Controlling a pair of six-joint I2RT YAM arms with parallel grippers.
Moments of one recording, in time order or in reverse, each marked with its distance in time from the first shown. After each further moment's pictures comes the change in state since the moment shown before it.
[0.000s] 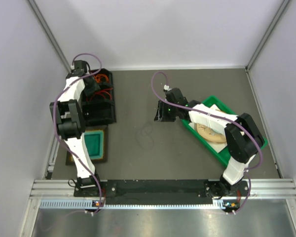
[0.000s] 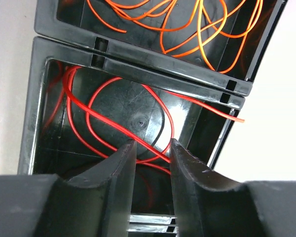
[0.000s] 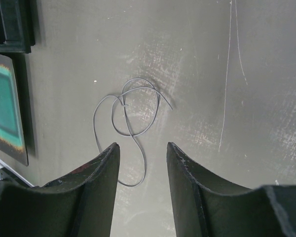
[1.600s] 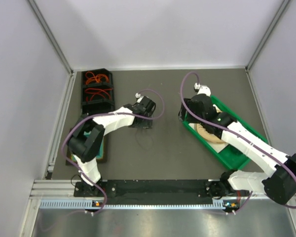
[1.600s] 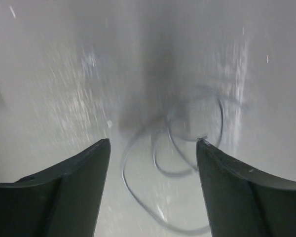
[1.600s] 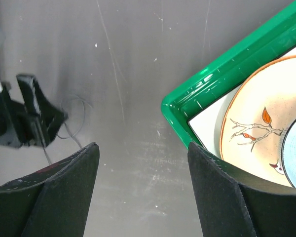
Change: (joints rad) left arm -0.798 -0.338 -0.637 0.124 -0.282 -0.126; right arm -0.029 -0.553 -0.211 -0.181 0.446 -0.071
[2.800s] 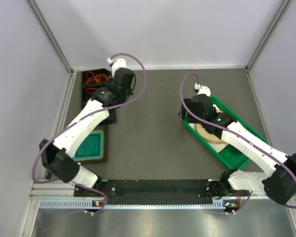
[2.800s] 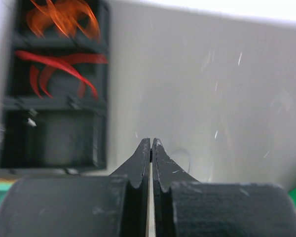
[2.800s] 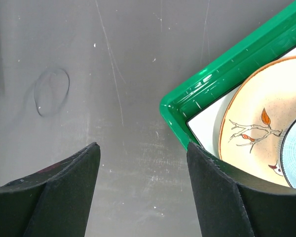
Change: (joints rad) left arm 0.101 -0.284 0.293 -0.084 -0.302 0.100; right arm -0.005 0.000 -0.016 0.006 -0.004 -0.008
